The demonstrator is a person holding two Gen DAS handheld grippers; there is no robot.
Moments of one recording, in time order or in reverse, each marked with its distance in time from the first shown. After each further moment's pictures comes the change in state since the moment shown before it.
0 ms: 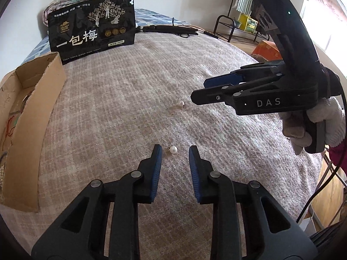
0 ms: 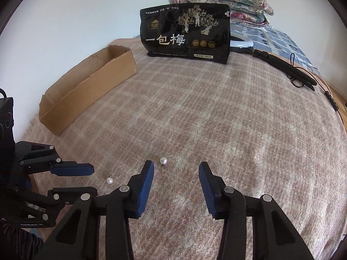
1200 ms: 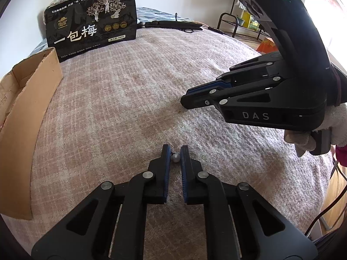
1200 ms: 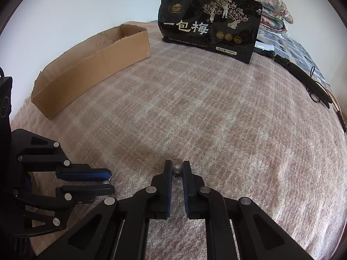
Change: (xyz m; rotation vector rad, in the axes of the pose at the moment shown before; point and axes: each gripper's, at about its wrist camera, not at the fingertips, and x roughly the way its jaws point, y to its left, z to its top) left arm 0.020 0.003 -0.002 0.007 0.002 0.028; right arm 0.032 0.024 0.005 -0.120 0.051 -0.023
